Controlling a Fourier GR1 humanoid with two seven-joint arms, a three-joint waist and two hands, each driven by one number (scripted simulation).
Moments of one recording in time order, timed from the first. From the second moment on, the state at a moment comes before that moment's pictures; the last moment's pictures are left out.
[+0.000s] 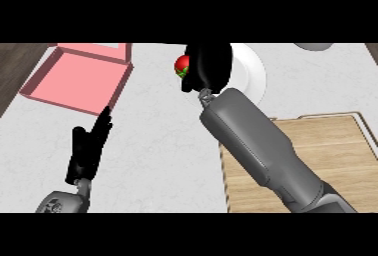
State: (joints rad) left arm -0.10 0.23 -0.19 -1.43 0.06 0.26 0.22; right arm -1.04 -0.01 0.42 -0.93 1.00 -0.36 0.85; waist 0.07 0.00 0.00
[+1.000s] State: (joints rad) left arm -0.08 0.22 -0.15 -1.44 0.04 0.25 0.22; right arm -1.18 -0.01 0.31 -0.45 0.85 -0.52 0.83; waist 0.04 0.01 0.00
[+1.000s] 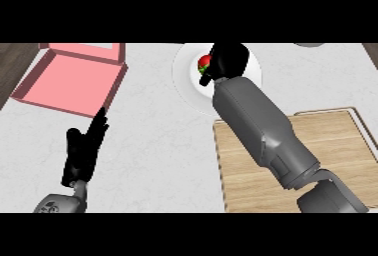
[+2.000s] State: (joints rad) left arm -0.04 0.20 -0.13 -1.44 0.02 0.24 0.19; right arm -1.07 -0.01 0.02 -0.46 0.53 -0.46 0.24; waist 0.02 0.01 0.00
